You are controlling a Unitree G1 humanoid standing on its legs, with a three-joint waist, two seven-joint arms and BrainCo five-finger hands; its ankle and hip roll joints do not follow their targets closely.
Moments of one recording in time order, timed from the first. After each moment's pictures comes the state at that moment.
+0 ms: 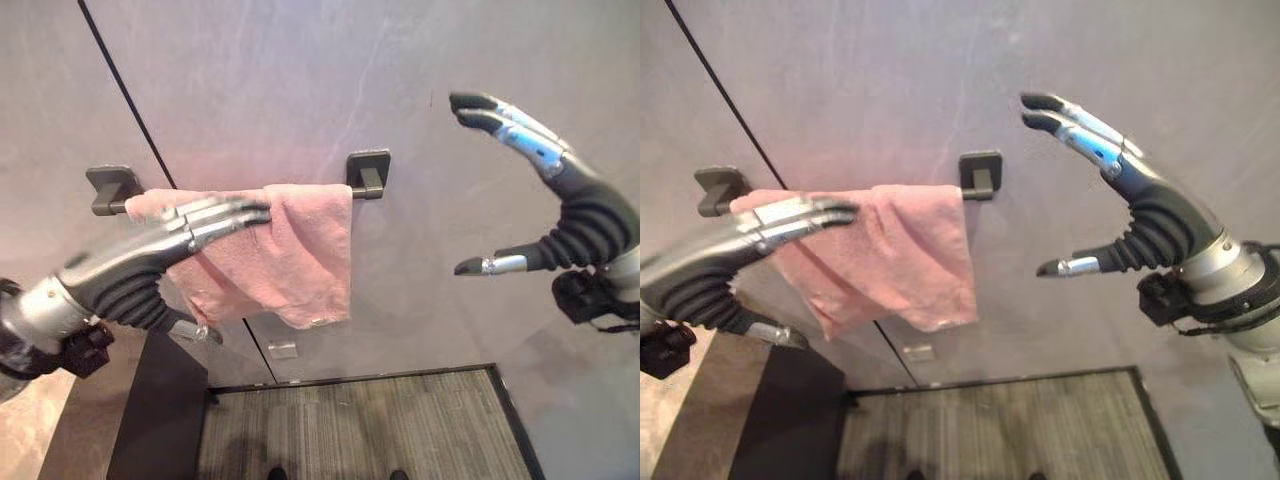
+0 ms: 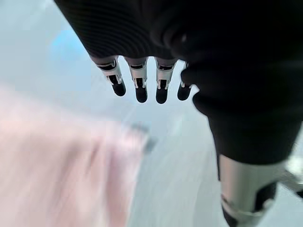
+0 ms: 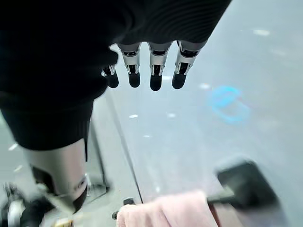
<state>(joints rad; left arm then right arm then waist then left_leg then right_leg) 0.29 1.31 0.53 -0.64 -0.22 -0.45 -0.13 -0.25 -1.08 -0.12 -0.55 0.17 -0.36 0.13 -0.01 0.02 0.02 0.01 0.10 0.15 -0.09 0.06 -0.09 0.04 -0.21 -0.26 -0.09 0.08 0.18</state>
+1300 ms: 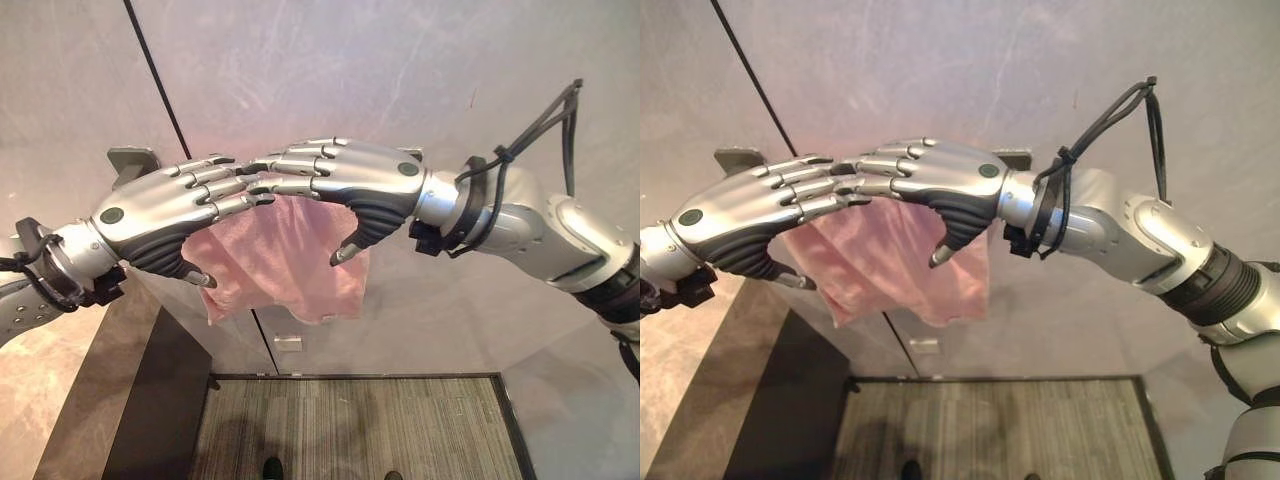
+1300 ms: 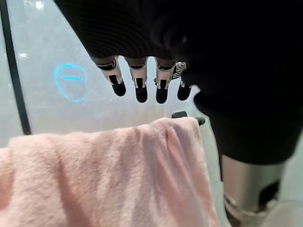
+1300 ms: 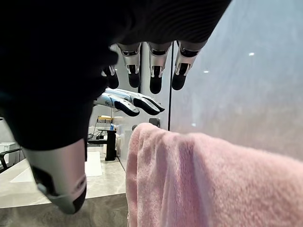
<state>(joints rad) -0.11 1.48 0.06 -0.32 0.22 -0.48 0.03 -1.13 -0.95 0.78 -0.21 -0.19 -0.30 0.16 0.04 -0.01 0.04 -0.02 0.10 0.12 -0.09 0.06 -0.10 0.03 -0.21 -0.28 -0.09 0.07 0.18</state>
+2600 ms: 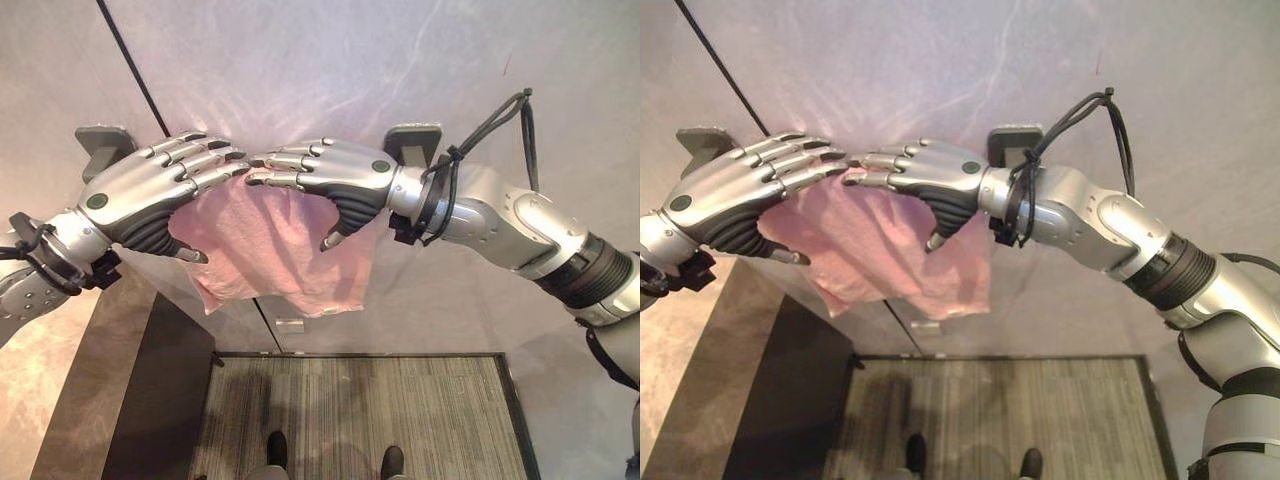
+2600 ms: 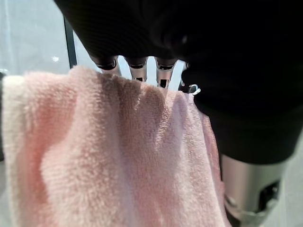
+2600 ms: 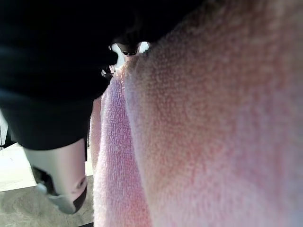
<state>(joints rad) -0.20 1.41 0.00 -0.22 0.28 -0.45 0.08 -1.18 -0.86 0.84 -0.07 -0.29 -0.28 0.14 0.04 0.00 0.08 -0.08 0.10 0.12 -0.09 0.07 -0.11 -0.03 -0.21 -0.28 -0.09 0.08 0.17</state>
